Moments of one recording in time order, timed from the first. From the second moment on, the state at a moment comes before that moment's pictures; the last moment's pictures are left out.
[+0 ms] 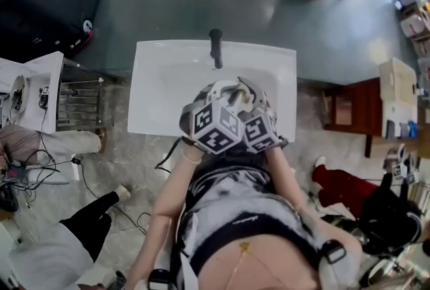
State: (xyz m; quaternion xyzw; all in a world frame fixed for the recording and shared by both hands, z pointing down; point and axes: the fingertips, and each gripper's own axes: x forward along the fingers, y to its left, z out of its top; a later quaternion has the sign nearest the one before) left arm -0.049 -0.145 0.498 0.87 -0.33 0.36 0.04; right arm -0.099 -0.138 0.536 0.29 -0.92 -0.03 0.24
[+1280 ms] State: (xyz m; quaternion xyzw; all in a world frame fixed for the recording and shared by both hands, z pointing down) left arm -0.020 -0.126 0.505 0.91 -0.22 0.36 0.08; right arm -0.074 -0.151 0.542 0.32 -0.91 -0.05 0.26
